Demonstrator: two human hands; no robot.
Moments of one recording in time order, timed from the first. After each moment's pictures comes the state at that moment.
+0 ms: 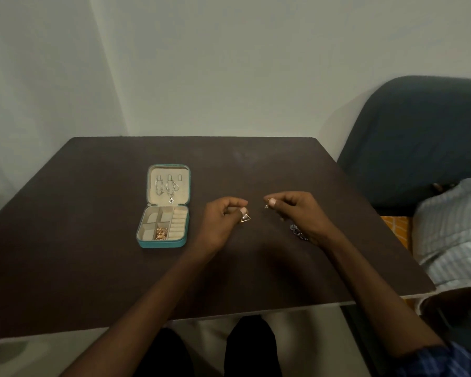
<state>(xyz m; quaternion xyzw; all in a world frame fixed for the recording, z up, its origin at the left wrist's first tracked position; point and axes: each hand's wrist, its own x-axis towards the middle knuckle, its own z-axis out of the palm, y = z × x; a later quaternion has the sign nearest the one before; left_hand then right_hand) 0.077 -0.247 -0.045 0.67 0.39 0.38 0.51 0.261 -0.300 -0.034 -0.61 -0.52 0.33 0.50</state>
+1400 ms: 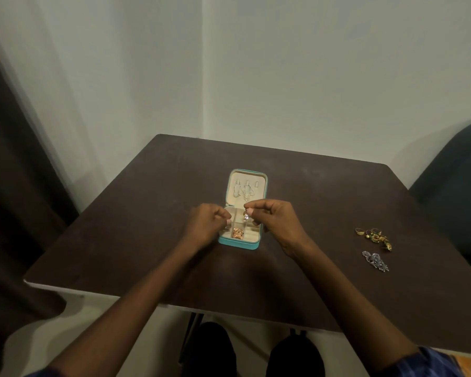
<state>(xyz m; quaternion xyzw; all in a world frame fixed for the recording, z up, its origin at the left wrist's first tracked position) -0.086 -0.184 -0.065 0.70 0.54 0.30 0.36 0.083 -0.238 -0.028 -0.55 -0.52 0.44 0.48</state>
